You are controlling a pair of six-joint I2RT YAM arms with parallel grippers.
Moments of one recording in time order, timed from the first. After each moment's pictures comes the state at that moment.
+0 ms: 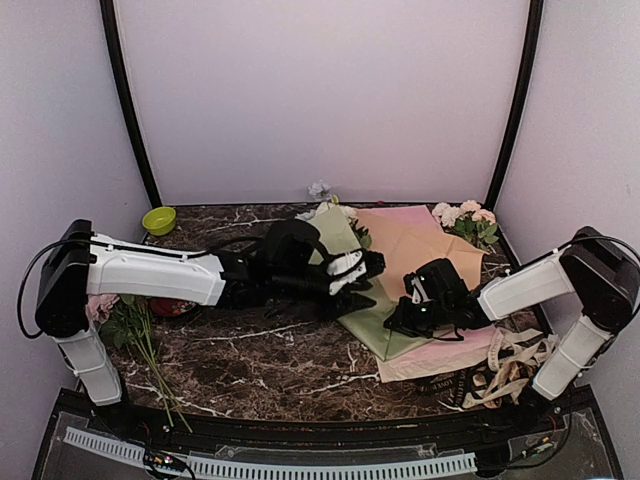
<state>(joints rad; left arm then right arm) -1.01 1.75 1.22 0.09 0.21 0.40 0.68 1.61 0.60 0.16 -0.22 0.85</state>
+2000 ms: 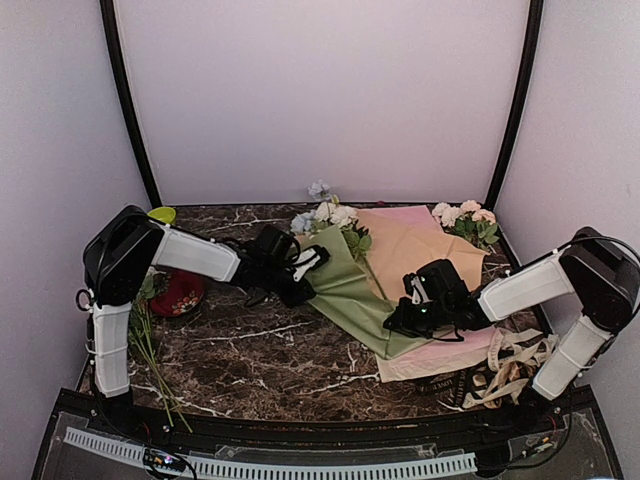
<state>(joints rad) -0.71 2.08 1.26 -0.04 0.19 0.21 0.68 1.61 0.59 0.18 -0.24 0.83</state>
